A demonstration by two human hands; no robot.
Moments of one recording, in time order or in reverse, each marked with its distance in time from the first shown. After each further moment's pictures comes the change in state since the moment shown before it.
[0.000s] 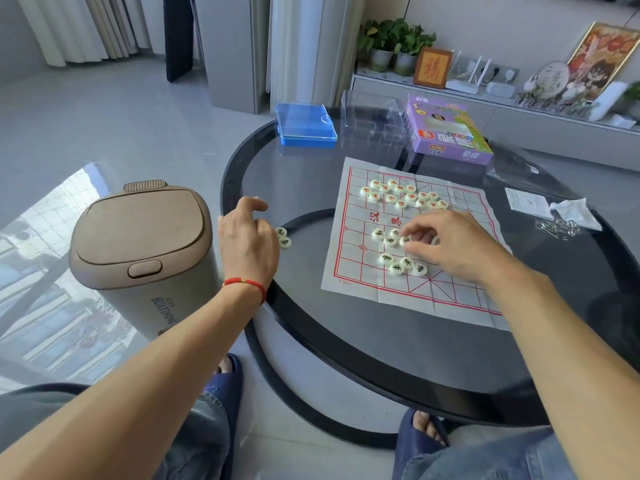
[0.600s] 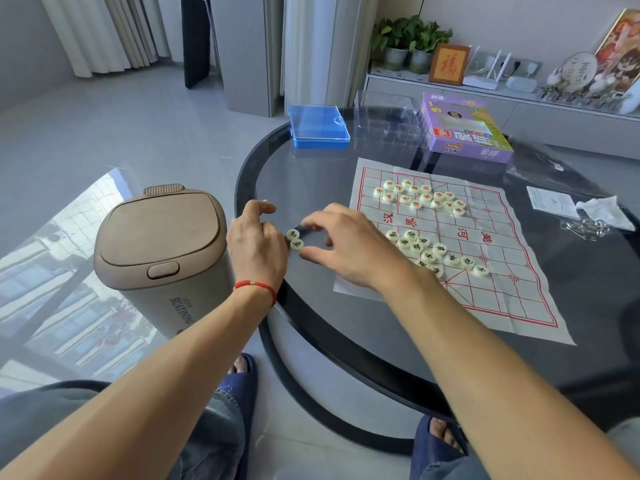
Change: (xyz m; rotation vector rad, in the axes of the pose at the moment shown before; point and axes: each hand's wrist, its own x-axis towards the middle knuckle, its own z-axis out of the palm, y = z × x) left_hand -0.001 0.001 -0.004 -0.054 0.008 -0.041; right_hand 0.027 -0.117 0.074 -0.005 -0.006 -0.332
